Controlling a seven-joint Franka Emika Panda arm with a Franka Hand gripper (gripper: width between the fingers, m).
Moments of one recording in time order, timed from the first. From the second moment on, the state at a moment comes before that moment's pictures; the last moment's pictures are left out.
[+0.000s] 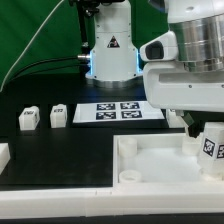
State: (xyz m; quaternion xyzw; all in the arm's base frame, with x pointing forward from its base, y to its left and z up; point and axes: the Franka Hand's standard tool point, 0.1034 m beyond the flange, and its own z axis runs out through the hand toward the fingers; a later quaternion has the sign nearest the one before) arm 0.611 0.131 0.077 -0.95 0.30 -0.01 0.09
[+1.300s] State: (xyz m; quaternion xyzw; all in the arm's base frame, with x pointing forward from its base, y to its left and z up) arm 0.617 0.127 0.084 -0.99 -0.15 -0.04 0.04
